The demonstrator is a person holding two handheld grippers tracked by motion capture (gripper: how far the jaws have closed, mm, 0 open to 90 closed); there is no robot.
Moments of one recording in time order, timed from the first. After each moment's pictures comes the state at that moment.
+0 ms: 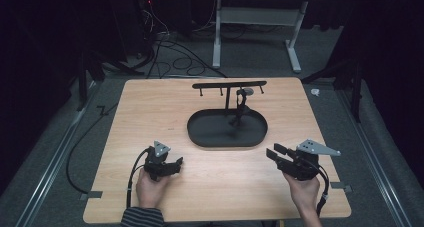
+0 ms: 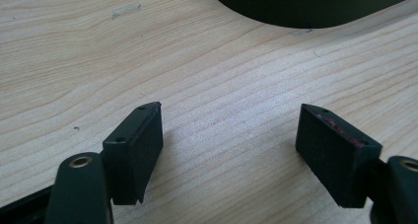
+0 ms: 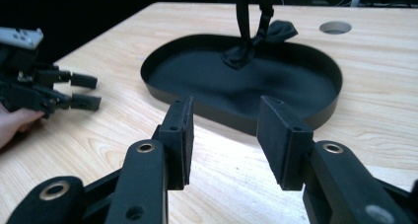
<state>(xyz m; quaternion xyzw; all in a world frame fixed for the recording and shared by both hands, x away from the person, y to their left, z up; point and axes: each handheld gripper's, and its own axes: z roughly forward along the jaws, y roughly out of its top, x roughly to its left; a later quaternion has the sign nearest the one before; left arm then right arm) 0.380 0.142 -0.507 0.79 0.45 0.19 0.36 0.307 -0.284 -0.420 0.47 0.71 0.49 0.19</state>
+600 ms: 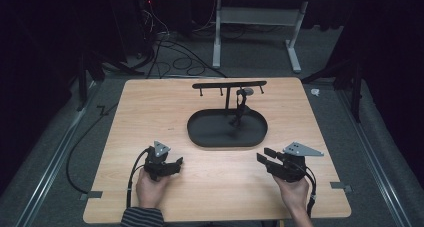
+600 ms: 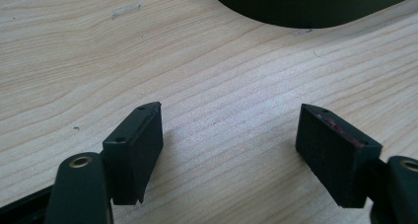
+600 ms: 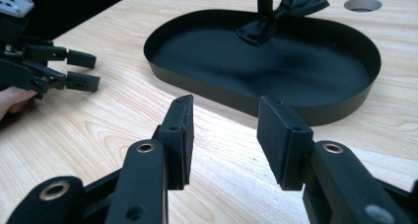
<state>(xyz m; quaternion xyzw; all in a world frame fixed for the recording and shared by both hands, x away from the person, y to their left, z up) 0.380 0.142 -0.507 0.79 0.45 0.19 0.36 0.314 -0.263 -0.442 0.46 0.73 0.47 0.17</state>
